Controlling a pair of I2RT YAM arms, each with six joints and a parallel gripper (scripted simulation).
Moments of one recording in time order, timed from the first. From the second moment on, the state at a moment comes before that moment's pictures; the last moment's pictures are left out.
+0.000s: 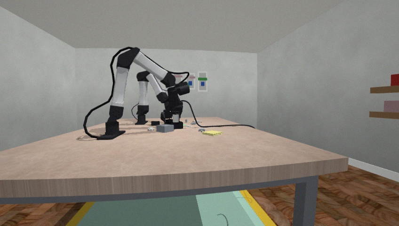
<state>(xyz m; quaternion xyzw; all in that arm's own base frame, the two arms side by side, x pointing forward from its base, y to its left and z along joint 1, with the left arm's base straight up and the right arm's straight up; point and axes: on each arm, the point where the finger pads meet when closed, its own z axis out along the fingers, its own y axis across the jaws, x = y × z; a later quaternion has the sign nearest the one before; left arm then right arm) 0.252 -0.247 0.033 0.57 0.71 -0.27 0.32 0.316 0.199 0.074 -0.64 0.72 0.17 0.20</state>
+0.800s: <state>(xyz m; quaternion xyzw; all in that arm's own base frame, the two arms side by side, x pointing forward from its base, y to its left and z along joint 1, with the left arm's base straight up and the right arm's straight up) 0.256 -0.257 0.023 0.56 0.71 -0.26 0.33 0.316 0.199 0.066 -0.64 0.73 0.17 0.20</state>
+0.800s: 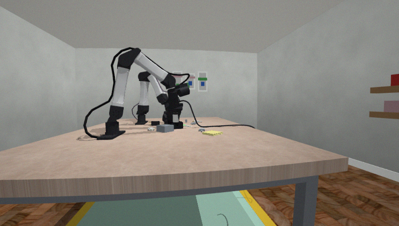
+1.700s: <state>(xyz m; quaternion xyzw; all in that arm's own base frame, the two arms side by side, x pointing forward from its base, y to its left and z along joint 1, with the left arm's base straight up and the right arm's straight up) 0.257 -0.257 0.022 0.56 0.72 -0.26 0.33 0.317 0.200 0.066 -0.64 0.72 0.17 0.20</state>
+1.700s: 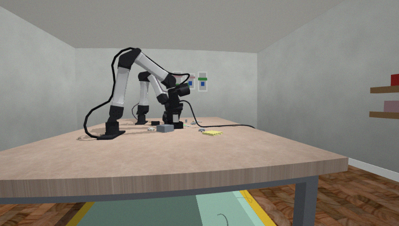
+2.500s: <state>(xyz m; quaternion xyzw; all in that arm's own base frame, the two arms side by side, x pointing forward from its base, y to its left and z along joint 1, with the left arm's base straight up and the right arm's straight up) 0.255 -0.260 0.024 0.56 0.71 -0.27 0.32 0.314 0.198 0.070 -0.65 0.72 0.14 0.20</state>
